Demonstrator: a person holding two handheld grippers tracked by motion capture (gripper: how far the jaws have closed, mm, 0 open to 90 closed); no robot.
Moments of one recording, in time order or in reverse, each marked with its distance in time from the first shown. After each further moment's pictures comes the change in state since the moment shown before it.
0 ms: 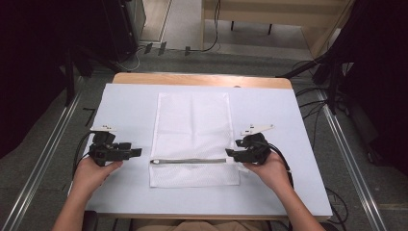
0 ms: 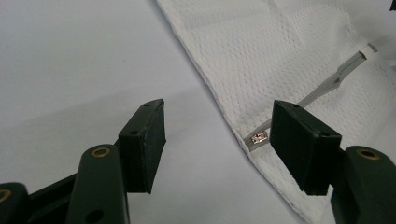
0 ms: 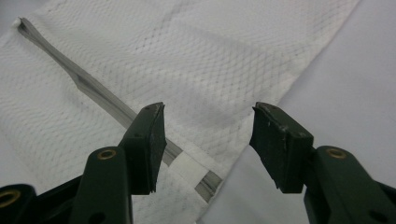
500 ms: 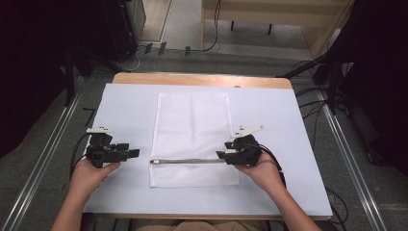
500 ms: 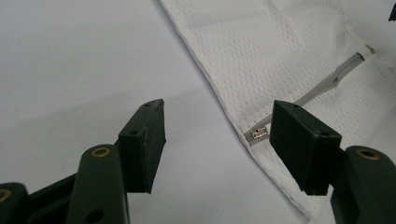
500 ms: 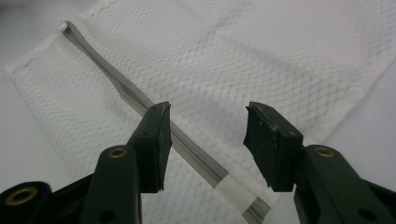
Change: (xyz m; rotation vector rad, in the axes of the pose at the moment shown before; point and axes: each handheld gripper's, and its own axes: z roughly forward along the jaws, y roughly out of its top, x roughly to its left) left arm 0.001 -0.005 -0.007 -0.017 0.004 -0.006; right arm 0.024 0.010 0.008 -0.004 0.064 -0.059
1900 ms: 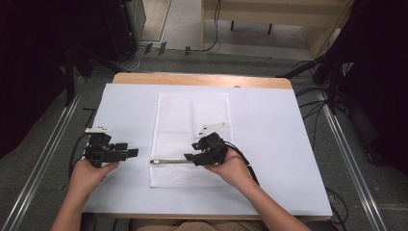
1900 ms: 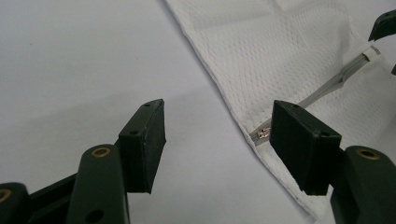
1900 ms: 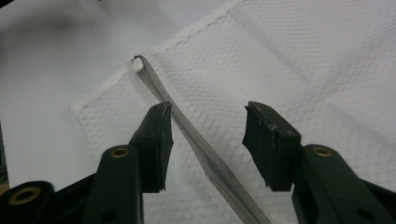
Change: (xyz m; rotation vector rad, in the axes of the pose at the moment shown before) left arm 0.003 0.000 -0.001 -0.007 0.011 0.003; right arm 0.057 0.046 0.051 0.011 0.138 -0.099
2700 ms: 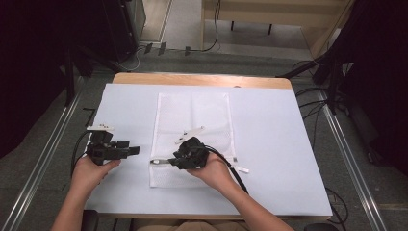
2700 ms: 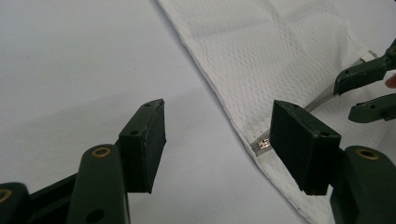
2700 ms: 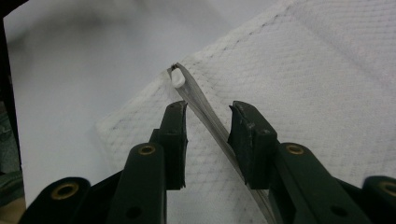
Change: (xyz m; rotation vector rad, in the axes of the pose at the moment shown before) left arm 0.002 0.006 0.005 -0.004 -0.012 0.006; right arm 0.027 0.012 0.044 0.040 0.075 0.001
